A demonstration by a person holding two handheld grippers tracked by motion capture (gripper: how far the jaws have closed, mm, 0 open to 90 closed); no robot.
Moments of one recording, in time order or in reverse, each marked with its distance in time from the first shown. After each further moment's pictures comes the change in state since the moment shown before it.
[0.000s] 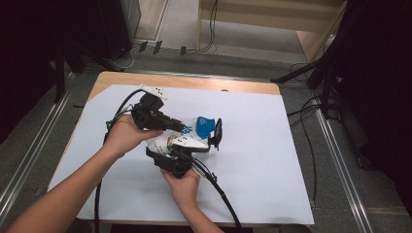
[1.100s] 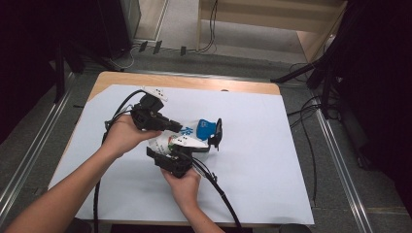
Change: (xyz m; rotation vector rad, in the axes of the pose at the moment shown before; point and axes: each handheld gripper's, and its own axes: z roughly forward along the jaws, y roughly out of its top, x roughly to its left) left arm 0.003 0.000 0.000 0.034 0.029 -0.006; right arm 0.000 0.001 -0.001 0.018 -0.011 -0.030
